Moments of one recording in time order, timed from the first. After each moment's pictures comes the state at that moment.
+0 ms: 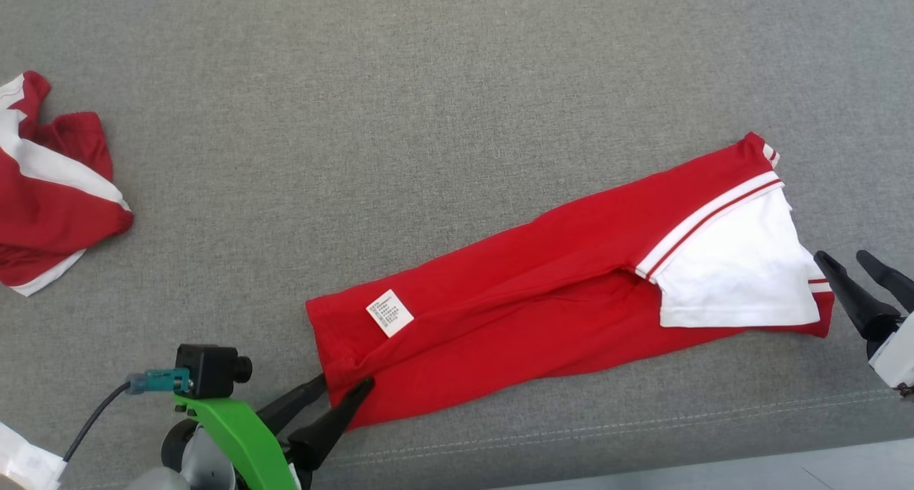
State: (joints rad) left arm -0.17 0.50 -0.74 0.02 -1.19 -0.11 0.10; right arm -0.10 -0.78 0.47 0.16 1.09 0.05 -0.01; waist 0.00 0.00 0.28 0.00
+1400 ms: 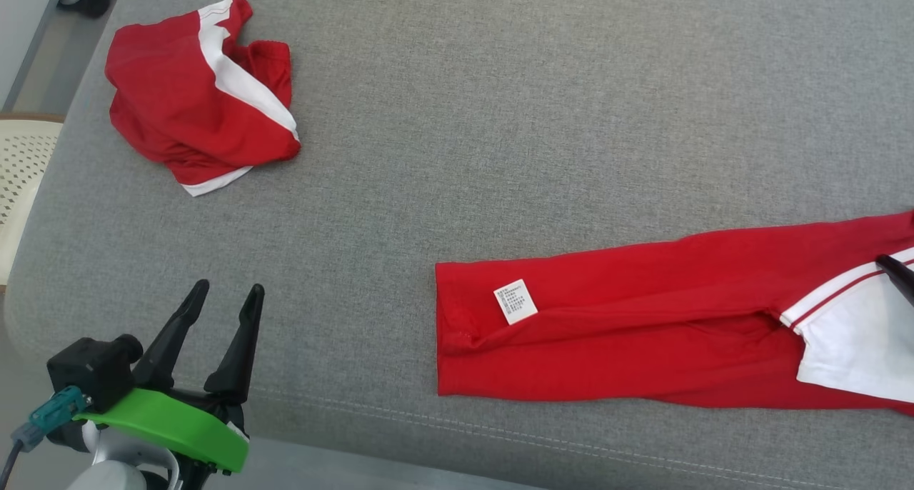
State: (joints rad) left arm -0.10 0.51 -0.53 -0.07 -0.86 0.12 -0.23; right arm -0.25 -0.83 0.49 0.38 1.15 -0.04 0.29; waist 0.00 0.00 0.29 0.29
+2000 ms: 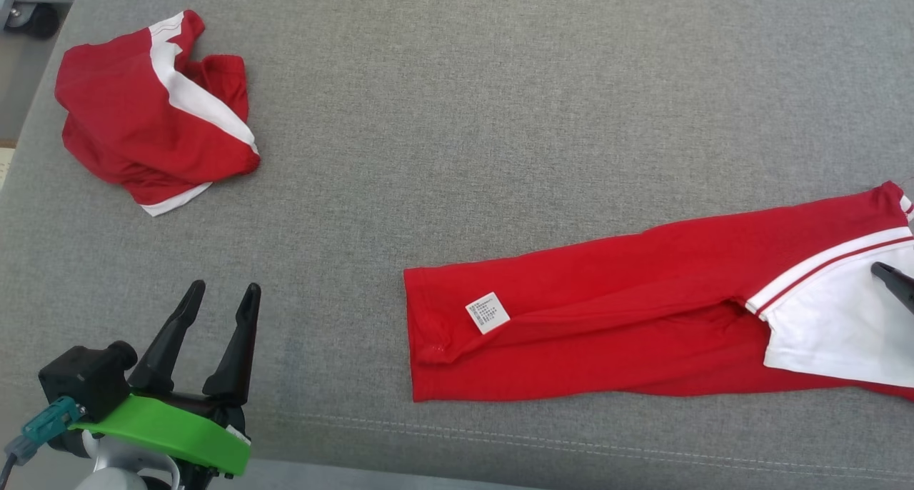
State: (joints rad) left arm -0.05 0.49 -0.47 -0.10 -0.85 0.12 -0.24; right arm -0.27 -0.83 0.50 0.40 1.15 -0.04 0.34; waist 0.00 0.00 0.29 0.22
